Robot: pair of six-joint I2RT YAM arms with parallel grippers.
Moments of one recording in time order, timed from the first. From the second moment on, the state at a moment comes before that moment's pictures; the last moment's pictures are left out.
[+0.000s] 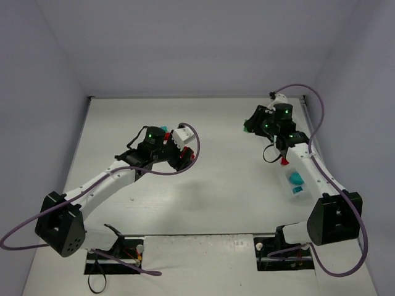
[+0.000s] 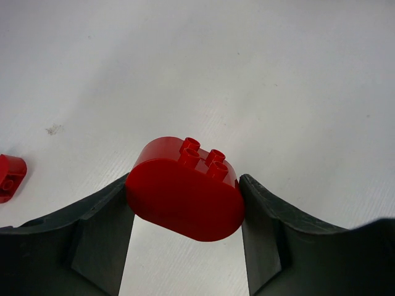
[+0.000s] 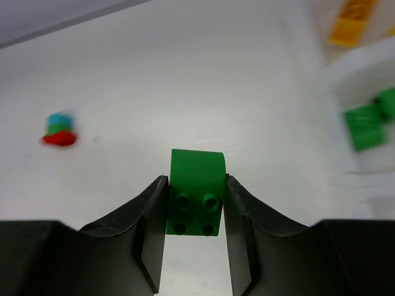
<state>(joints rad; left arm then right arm) -0.59 1.33 0.97 -0.18 0.38 0.20 0.19 1.36 1.06 -0.18 -0.22 0.41</state>
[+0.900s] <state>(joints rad) -0.59 1.18 0.86 -0.10 0.41 0.09 -0.13 1.77 1.32 -0.23 0.09 0.31</state>
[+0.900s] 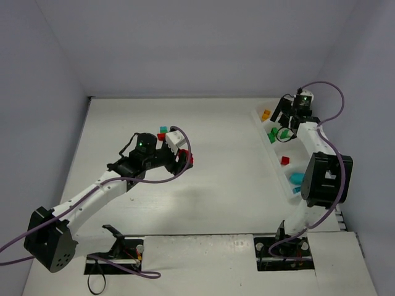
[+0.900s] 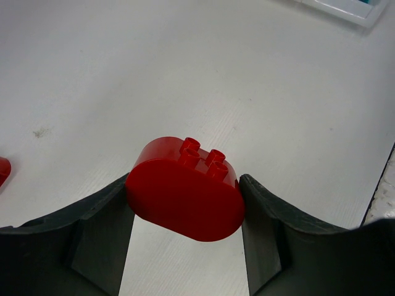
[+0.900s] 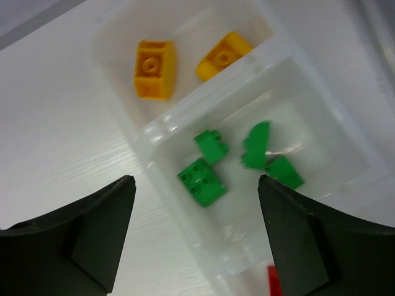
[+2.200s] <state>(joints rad) -0.59 1.21 0.91 -0.06 0.43 0.12 0.58 1.51 1.13 -0.06 -0.69 0.57</state>
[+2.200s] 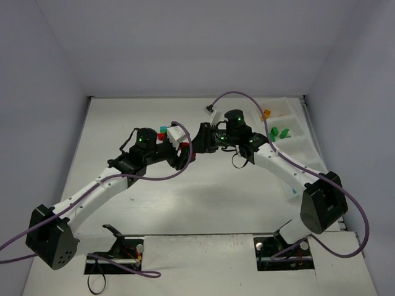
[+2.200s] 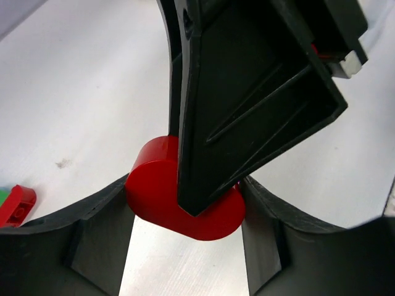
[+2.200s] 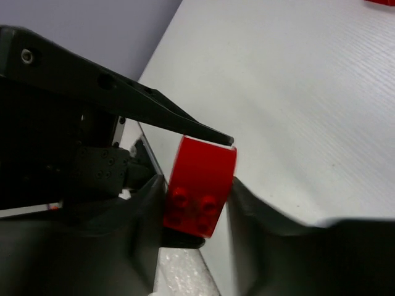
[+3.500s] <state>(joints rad) -0.51 1.27 0.92 -0.28 0.04 -0.15 -0.31 1.48 1.06 -0.32 0.19 0.41</state>
